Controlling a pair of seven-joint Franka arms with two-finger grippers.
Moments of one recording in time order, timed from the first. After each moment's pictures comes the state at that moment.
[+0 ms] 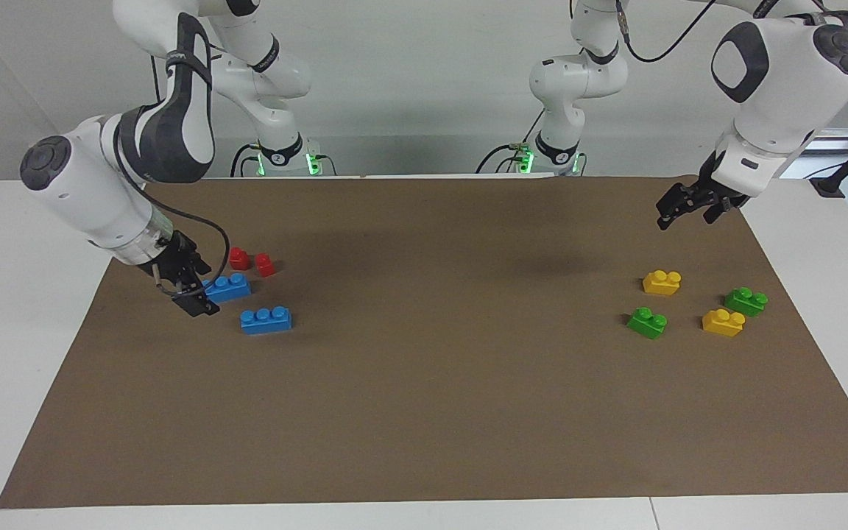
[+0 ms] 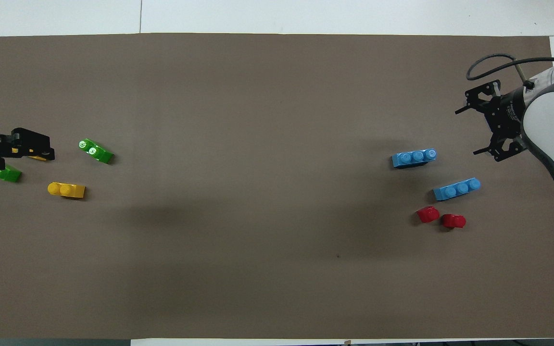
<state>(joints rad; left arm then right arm) 0.05 0.01 -0.04 -1.75 -0.03 1.71 -0.13 -0.06 0.26 -0.04 -1.70 0.25 1.87 1.10</state>
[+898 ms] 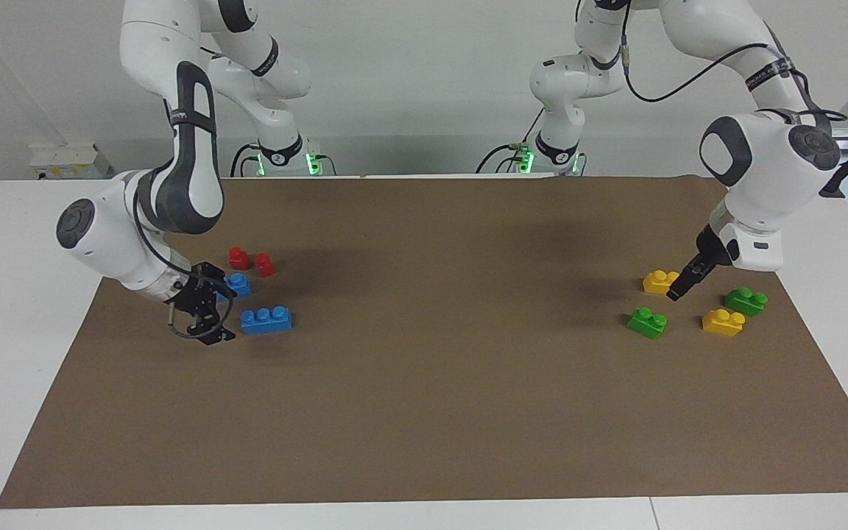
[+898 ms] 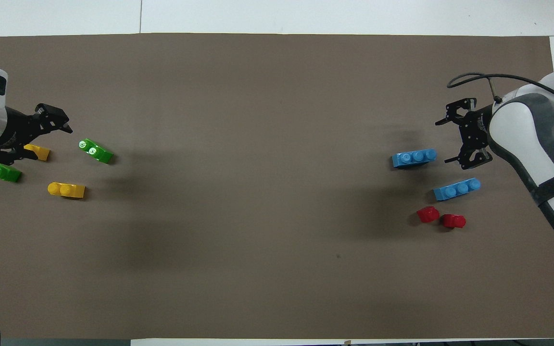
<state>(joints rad) 0.10 0.18 -0.04 -1.82 -0.03 2.02 -0.54 -0.07 0.33 -0.03 -1.83 0.35 2.03 1.17</state>
